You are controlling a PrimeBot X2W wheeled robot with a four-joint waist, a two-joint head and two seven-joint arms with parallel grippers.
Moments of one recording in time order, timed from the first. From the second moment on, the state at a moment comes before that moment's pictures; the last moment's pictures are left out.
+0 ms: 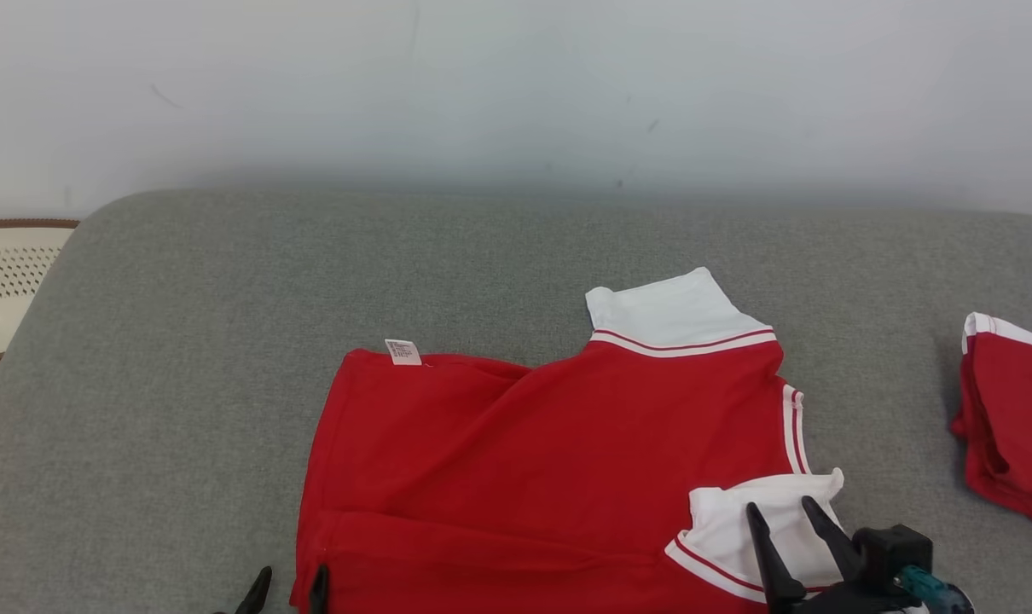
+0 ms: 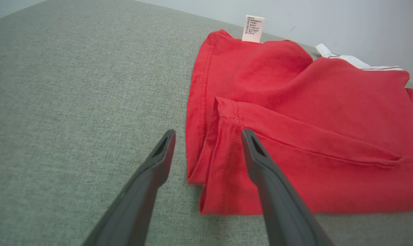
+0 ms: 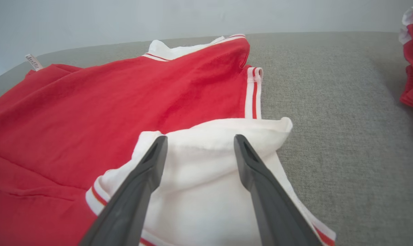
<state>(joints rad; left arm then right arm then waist) -0.14 0.05 -0.04 0.48 -0.19 -0.13 -0.26 -0.17 -0.24 0.36 0.52 0.32 0.13 -0.26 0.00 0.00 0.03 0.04</state>
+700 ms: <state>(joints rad) -0.13 0.05 -0.06 0.48 -0.21 -0.13 -0.26 -0.24 -0.22 0.44 0.62 0.25 0.13 -0.26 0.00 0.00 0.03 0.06</state>
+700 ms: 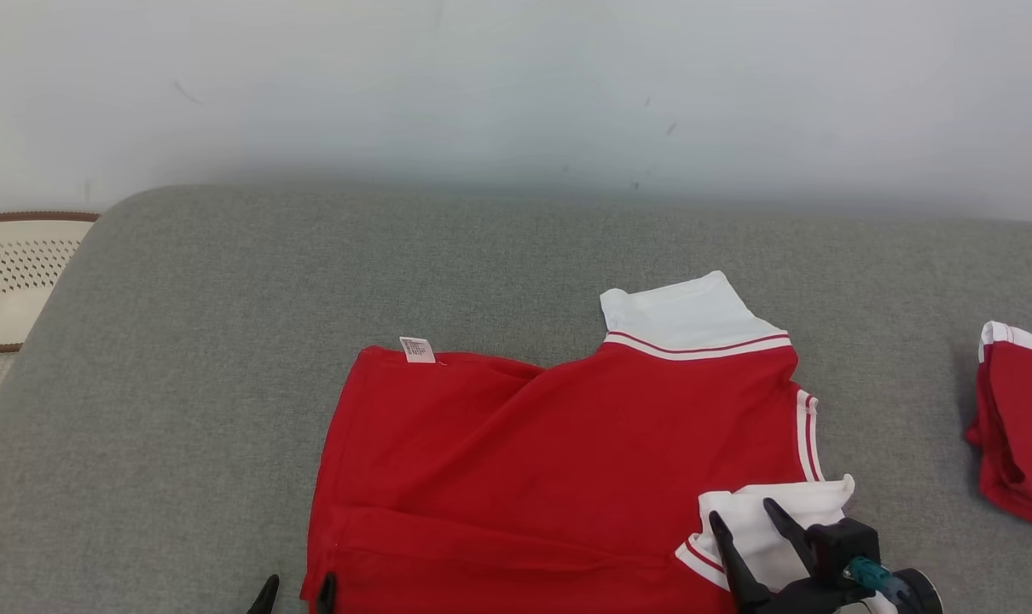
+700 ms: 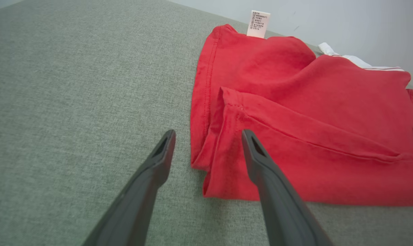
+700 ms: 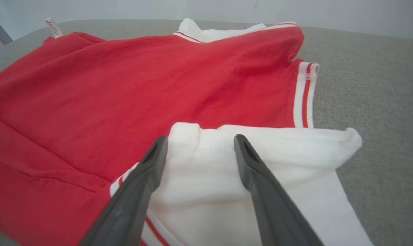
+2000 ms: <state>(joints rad) -0.17 0.05 -0.04 0.45 -0.19 -0.13 -0.26 -0.33 -0.19 0.34 0.60 0.22 0.13 -0.26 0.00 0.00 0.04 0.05</state>
